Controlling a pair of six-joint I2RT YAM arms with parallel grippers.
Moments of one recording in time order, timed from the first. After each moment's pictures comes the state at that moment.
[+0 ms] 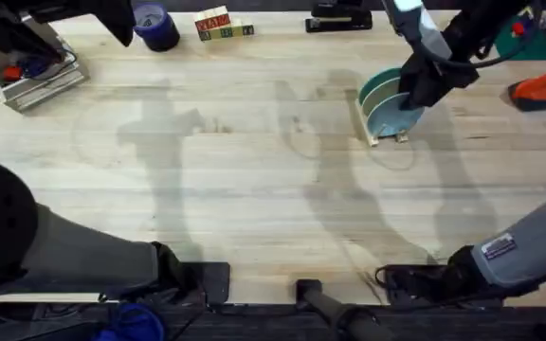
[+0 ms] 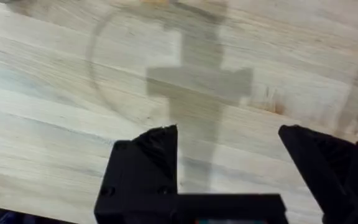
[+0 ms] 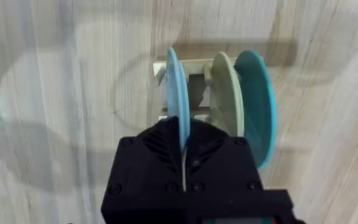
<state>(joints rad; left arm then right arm) 0.29 1.65 1.89 -1.48 0.03 -0.03 0.03 1.89 1.68 -1.44 -0.24 -1.65</state>
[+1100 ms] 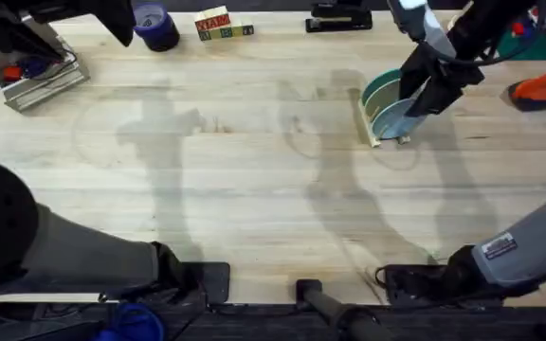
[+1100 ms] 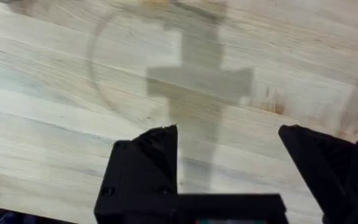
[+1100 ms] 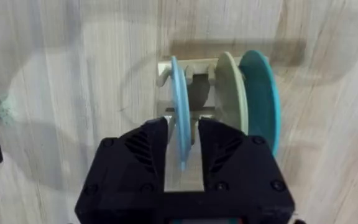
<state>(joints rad) 0.29 1.65 1.89 -1.48 0.03 -0.03 0.01 1.89 1.68 -1.46 -0.24 -1.63</state>
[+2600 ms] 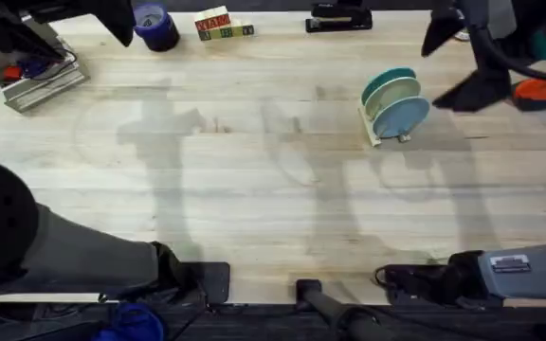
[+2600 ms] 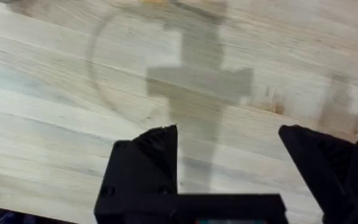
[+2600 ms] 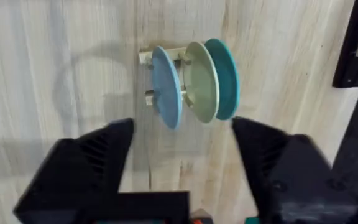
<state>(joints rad) 0.29 1.65 1.89 -1.48 0.03 -0.03 0.01 1.61 1.67 -1.44 -0.24 -1.63</state>
